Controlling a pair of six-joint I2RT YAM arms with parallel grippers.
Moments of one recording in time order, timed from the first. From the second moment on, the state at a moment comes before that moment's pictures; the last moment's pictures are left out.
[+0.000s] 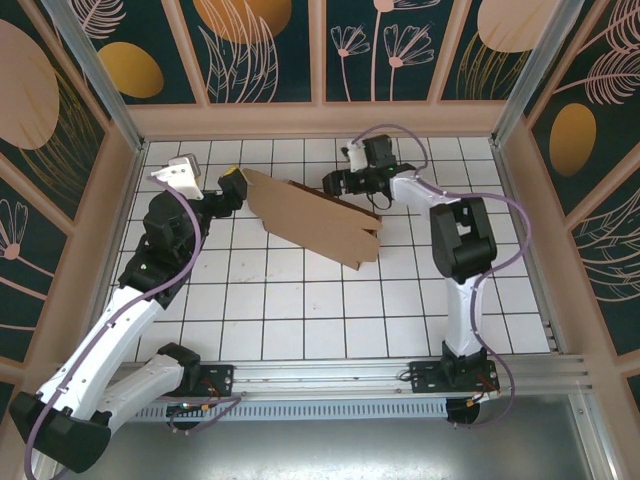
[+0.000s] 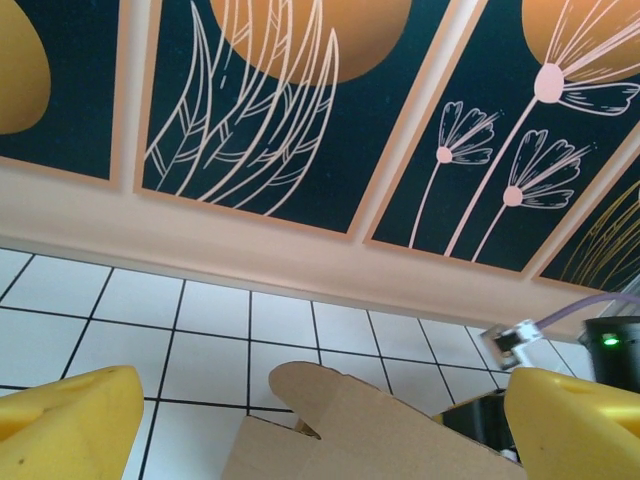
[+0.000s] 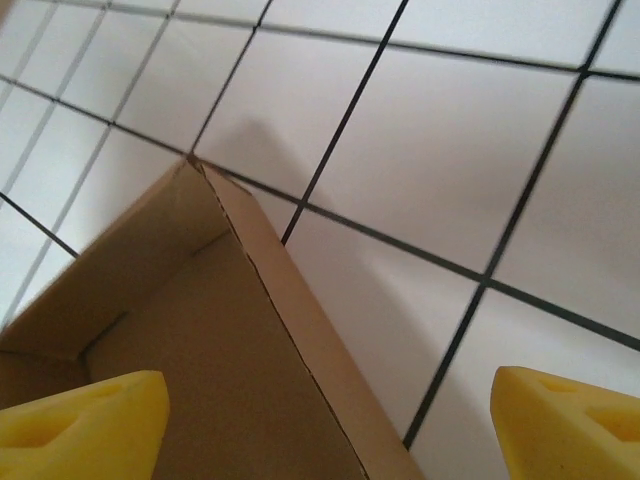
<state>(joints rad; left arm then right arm) -0.43 0.90 0.89 -0.09 -0.24 -0.40 0.40 2.11 1.57 -0.26 -0.41 0.13</state>
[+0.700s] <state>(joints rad) -0.43 0.88 0.85 -0.06 -0.25 -0.43 0.47 1.77 0.91 0.07 -0.02 0.87</state>
